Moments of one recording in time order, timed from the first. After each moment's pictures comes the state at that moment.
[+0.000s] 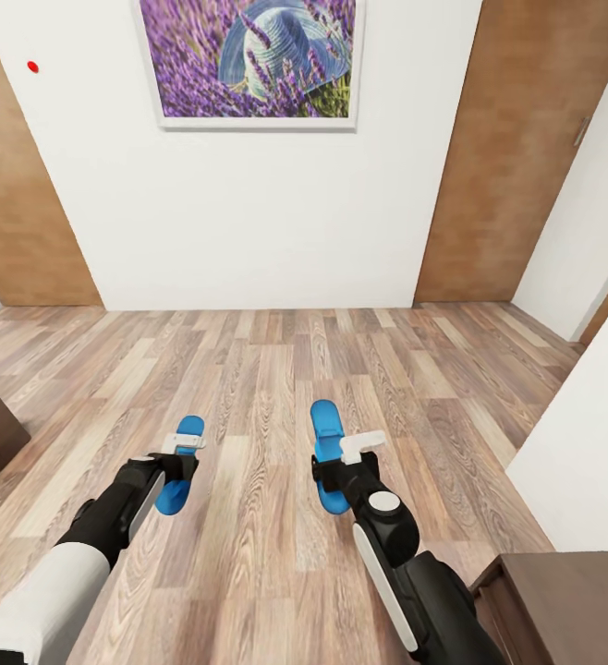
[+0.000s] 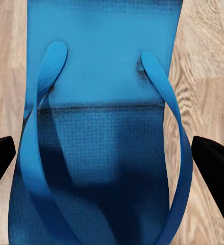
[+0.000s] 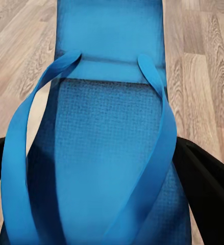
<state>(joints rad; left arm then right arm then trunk) -0.72 0.12 -0.08 -0.76 0.01 0.53 -0.03 -0.38 0.14 0.39 -1.48 -0.03 0.65 -0.23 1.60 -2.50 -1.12</state>
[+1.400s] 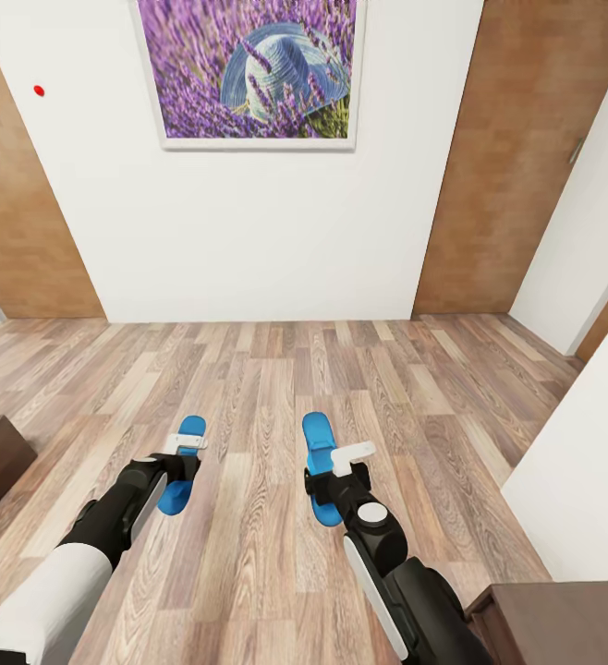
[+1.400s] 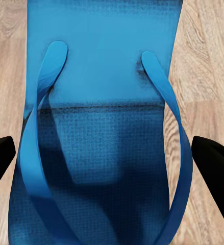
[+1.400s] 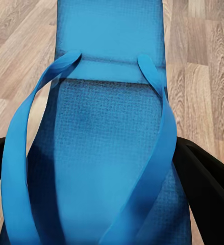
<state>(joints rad) -0.72 0.12 -0.08 -0.76 0.01 0.52 -0.02 -0.38 0.14 0.42 -1.39 -0.03 0.59 -0.23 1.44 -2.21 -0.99</state>
